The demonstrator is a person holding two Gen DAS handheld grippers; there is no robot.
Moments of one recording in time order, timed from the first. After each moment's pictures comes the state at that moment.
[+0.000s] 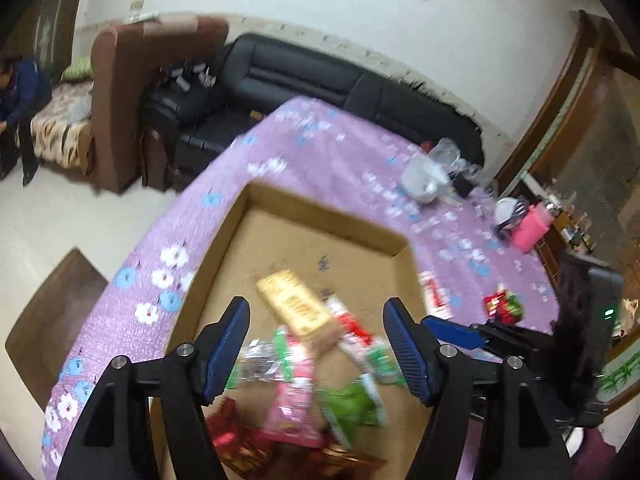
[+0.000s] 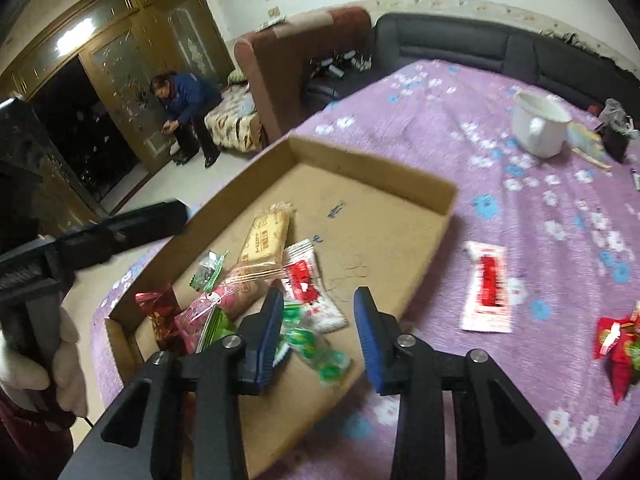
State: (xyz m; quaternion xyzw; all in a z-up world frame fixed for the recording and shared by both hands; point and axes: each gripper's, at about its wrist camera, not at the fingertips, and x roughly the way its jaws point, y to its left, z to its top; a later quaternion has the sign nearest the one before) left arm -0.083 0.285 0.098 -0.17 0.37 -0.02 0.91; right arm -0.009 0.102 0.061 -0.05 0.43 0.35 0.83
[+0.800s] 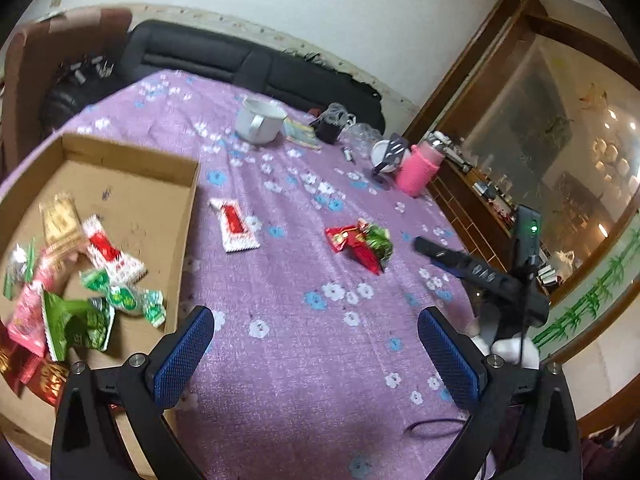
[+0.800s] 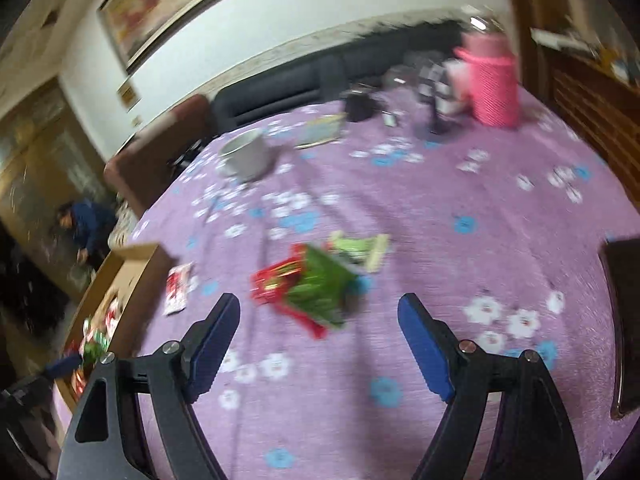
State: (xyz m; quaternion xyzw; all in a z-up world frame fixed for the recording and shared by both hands) left arm -0.108 0.124 0.075 -0.19 0.38 -0.19 0.88; right arm 0.009 -0.193 0.055 0.13 0.39 0.13 0.90
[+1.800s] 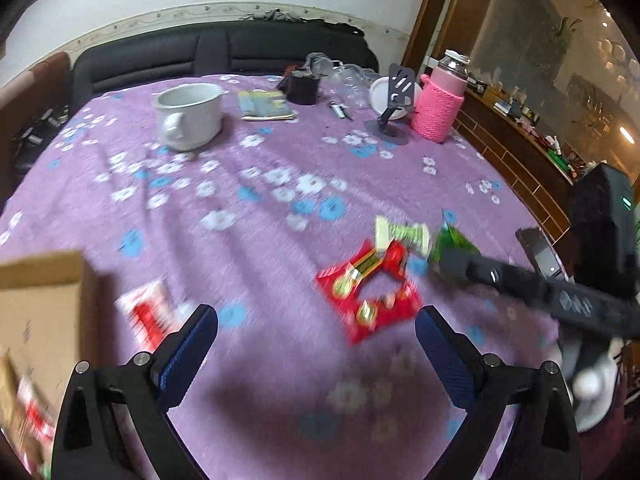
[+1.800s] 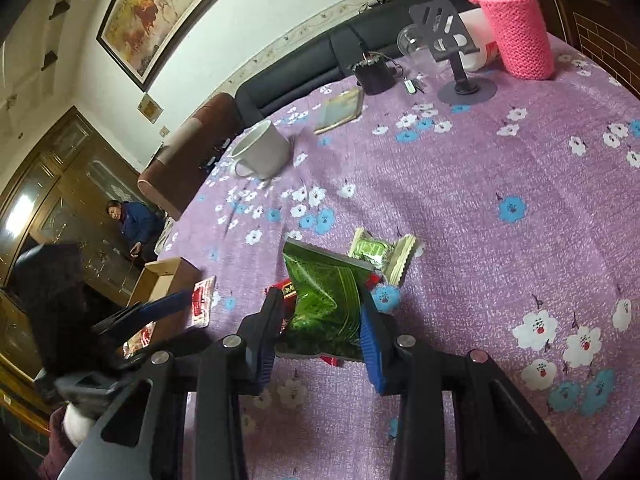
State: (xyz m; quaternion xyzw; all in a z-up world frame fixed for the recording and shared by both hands) left arm 0.030 0.015 0.052 -0.02 0.43 -0.21 0.88; right arm 0.047 -0.198 0.034 0.20 0.41 0.21 0.86
